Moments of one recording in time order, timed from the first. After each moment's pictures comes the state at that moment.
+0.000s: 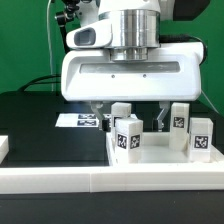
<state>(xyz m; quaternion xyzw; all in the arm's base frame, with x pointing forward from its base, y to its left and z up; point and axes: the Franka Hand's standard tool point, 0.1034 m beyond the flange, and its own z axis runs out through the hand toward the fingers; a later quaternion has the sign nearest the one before) 0.628 0.006 0.078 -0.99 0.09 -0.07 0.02</state>
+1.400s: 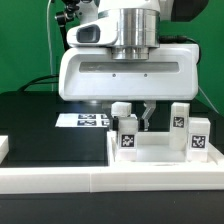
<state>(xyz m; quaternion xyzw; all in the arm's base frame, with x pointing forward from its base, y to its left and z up) 0.629 0.002 0.079 -1.00 0.07 -0.07 0.01</state>
